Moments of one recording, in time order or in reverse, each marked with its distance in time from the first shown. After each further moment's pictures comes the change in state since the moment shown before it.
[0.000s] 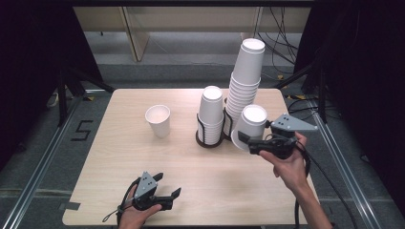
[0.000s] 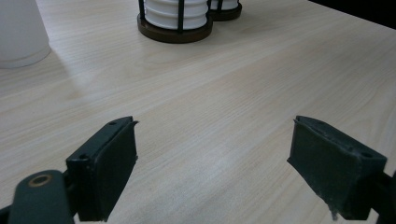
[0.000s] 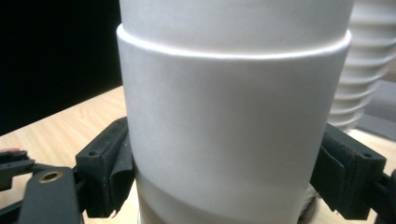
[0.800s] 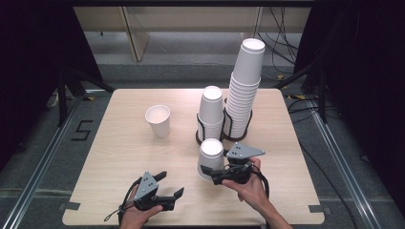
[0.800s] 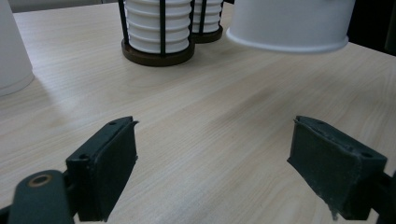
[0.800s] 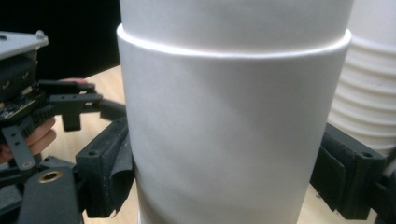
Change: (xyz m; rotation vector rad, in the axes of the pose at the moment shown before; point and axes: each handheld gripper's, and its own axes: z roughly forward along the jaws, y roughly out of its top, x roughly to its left) left arm -0.006 0.005 -0.002 -0.069 -0.046 0.030; right arm 0.068 -0.075 0.070 0.105 0.245 -0.007
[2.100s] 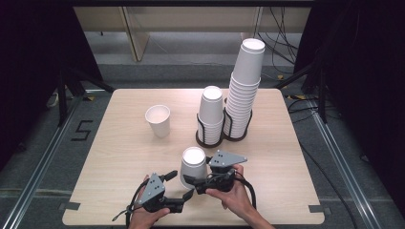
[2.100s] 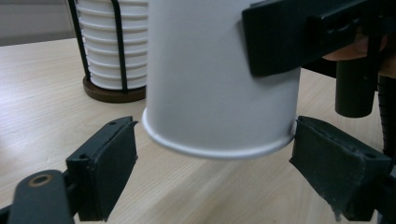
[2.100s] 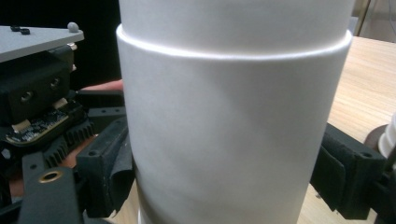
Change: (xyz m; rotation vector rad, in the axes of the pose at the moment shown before) left arm -0.019 0.006 0.013 -0.116 -0.099 0.024; right arm 0.037 -0.003 0.030 -0.020 0.082 -0.008
